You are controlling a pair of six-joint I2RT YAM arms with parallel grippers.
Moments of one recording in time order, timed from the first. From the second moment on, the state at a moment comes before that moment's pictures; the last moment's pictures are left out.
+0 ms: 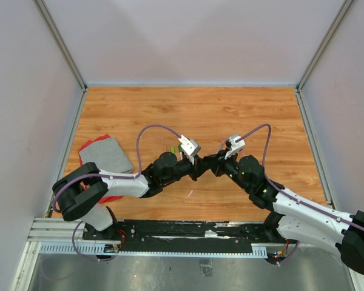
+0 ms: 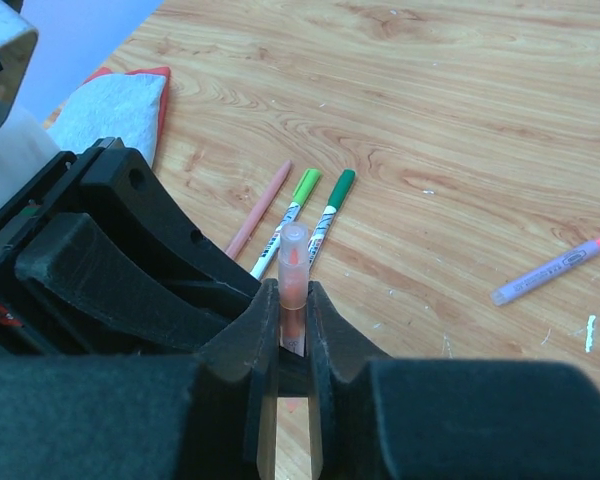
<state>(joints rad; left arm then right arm) -0.98 1.51 0.57 0.83 0.07 -0.27 0.86 0.88 0.42 0.31 0.17 0.32</state>
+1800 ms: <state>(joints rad) -0.86 1.11 0.89 -0.03 0.00 -0.43 1.41 0.83 0.56 -0.06 0.39 -1.16</state>
